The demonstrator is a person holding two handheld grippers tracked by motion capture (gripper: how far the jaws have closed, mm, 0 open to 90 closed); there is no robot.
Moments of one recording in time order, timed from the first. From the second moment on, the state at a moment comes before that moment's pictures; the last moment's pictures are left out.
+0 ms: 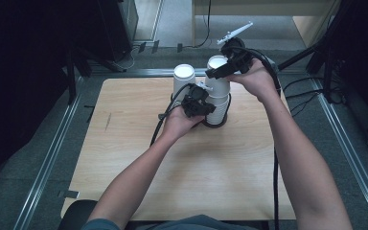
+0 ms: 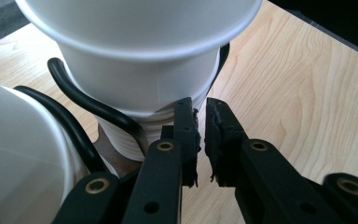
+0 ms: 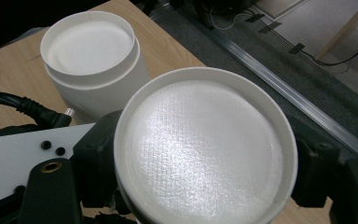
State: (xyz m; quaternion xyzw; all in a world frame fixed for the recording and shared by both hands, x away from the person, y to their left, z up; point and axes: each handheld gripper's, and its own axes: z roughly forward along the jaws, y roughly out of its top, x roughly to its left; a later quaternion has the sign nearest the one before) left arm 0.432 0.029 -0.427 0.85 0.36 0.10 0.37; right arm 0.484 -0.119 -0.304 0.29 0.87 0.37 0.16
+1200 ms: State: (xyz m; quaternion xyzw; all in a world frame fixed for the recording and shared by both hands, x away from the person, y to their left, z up) left arm 0.414 0.057 -0.418 0.86 0.32 0.04 0.39; right arm 0.438 -0.164 -0.245 0.26 0.88 0.39 0.11
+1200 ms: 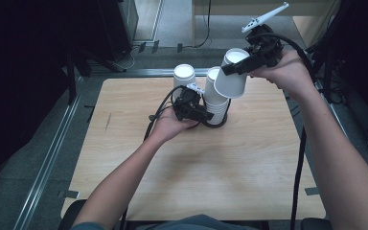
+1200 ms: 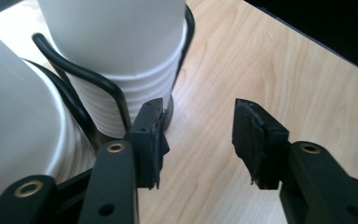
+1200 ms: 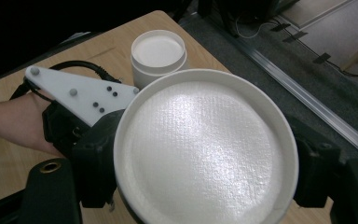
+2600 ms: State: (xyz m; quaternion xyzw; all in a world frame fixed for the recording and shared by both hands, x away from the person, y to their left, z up) left arm 0.374 0.106 -0.438 0.87 0.27 0.01 0.42; right arm 0.379 -0.176 -0.355 0.21 0.90 0.39 0.06
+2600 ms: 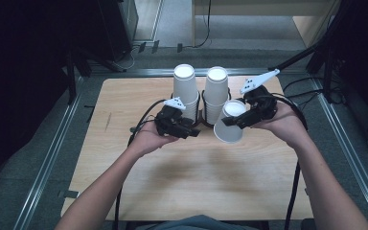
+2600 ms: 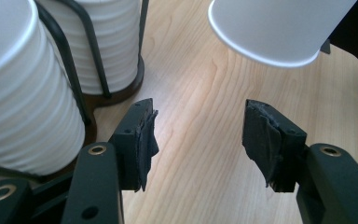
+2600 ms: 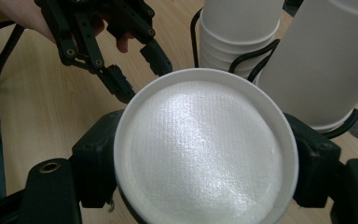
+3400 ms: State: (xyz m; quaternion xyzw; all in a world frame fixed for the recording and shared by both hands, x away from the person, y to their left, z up) left arm 0.362 0.125 -0.463 0.87 0.25 -0.04 0.41; right arm 0.364 -0.151 -0.422 0.17 0.90 0.40 0.01
